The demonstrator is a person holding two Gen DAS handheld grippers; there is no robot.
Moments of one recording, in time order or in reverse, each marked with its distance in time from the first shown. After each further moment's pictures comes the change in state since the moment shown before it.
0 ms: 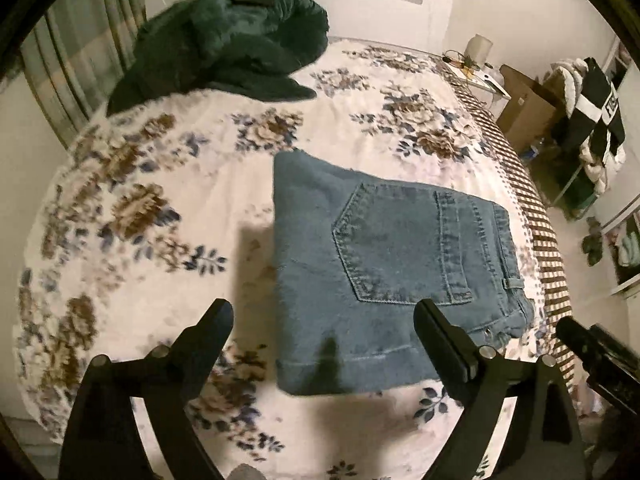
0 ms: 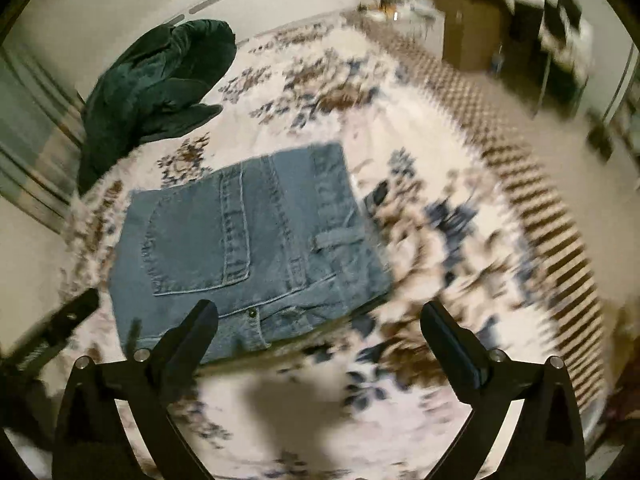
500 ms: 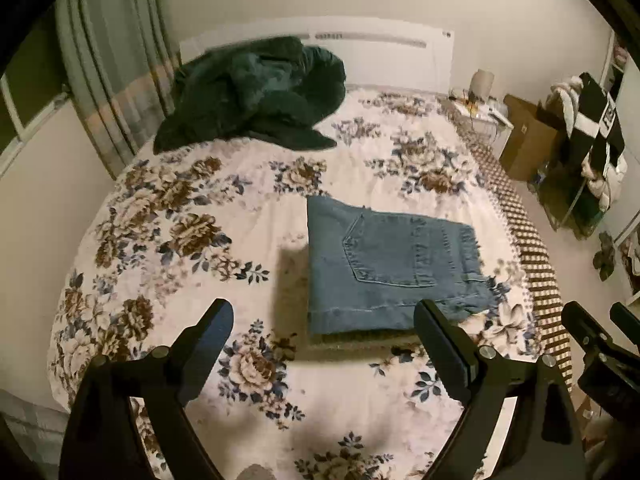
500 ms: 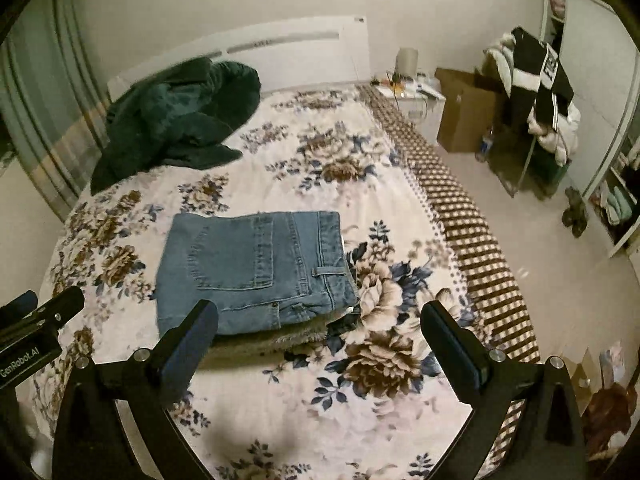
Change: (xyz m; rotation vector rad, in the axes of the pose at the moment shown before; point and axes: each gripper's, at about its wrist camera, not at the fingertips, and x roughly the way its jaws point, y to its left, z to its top) left arm -0.147 -0.017 -0.042 -0.005 -0.157 0.095; right arm -0.175 0.027 -0.038 -0.143 -0.216 -0.051
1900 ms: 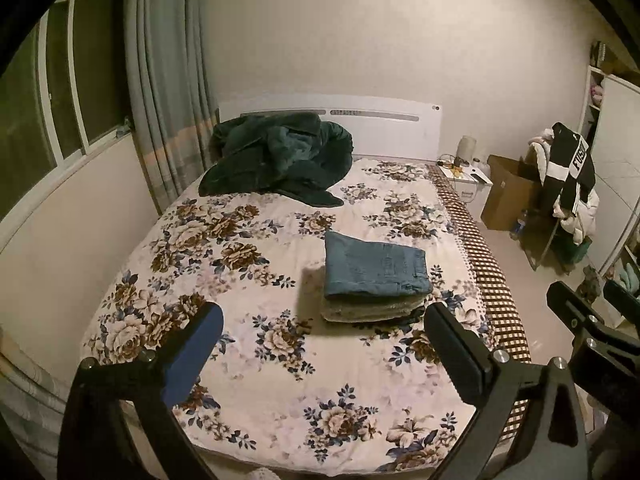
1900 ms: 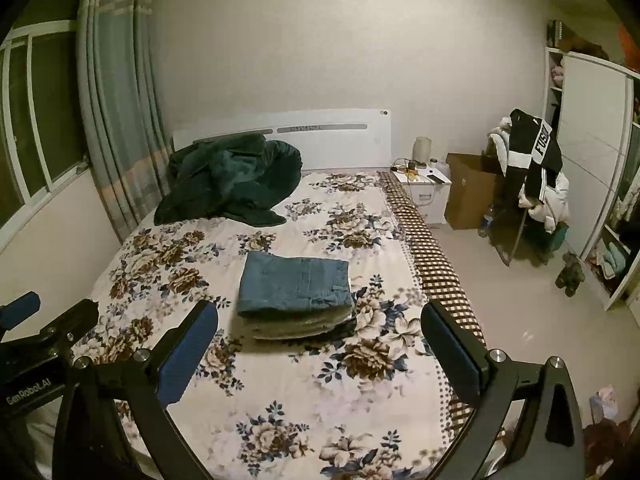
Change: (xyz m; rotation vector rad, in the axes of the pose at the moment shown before) left arm -0.274 0.006 -0.112 -0.047 -0.236 0.023; right arm -0.399 -0.010 -0.113 -0.099 -0.275 0.086
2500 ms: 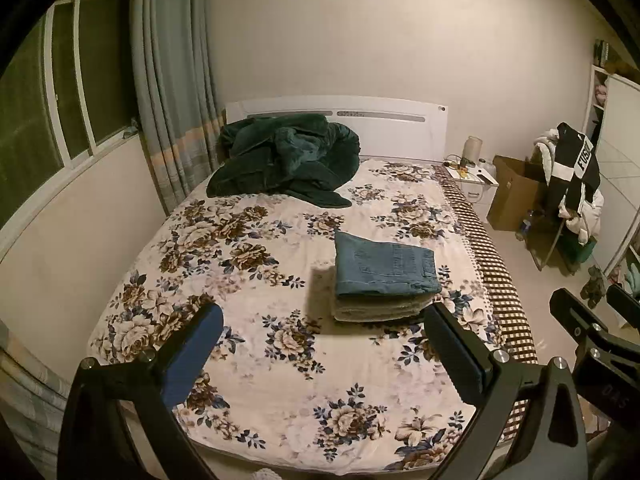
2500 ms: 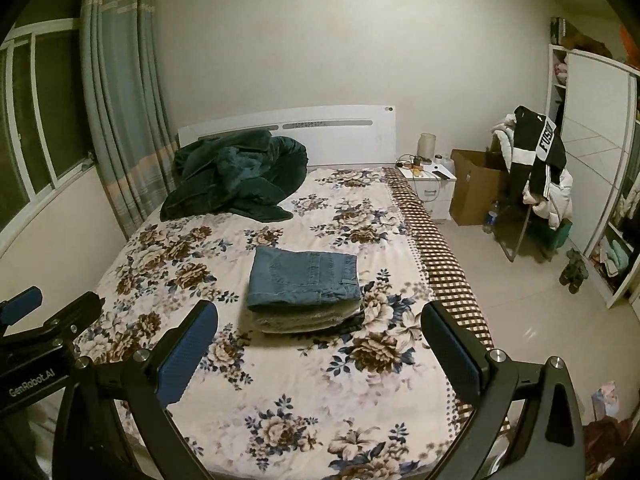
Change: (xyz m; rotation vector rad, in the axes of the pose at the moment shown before) left arm -0.009 0.007 -0.003 0.003 -0.006 0.027; right arm -0.001 0.011 -0.005 0.001 0.015 0.019
